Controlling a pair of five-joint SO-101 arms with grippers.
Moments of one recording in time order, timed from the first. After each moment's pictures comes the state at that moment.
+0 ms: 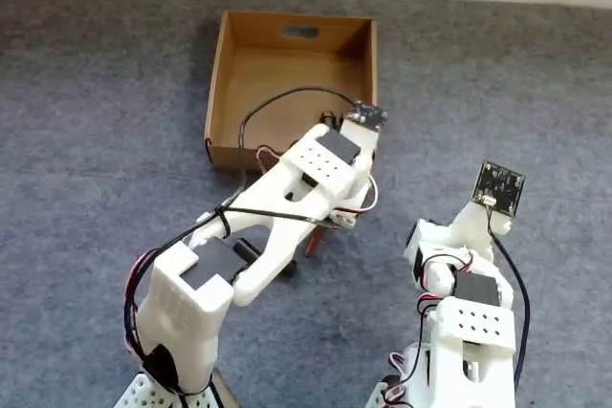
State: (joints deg) left arm 33.4 25.0 -6.4 76.2 15.8; right arm 4.1 -58.7 77.0 41.5 -10.2
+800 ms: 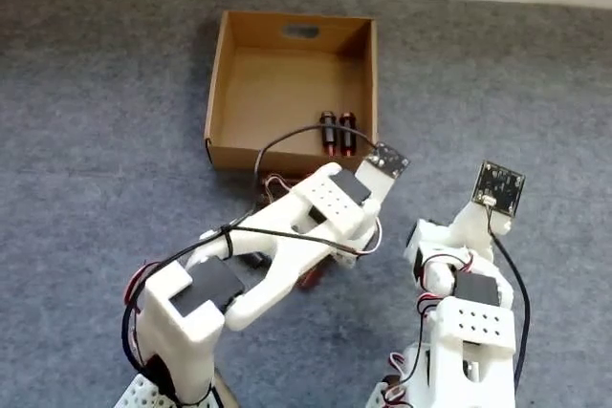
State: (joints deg) left arm 39.0 19.2 10.6 67.7 12.1; right arm 4.1 -58.7 77.0 41.5 -10.2
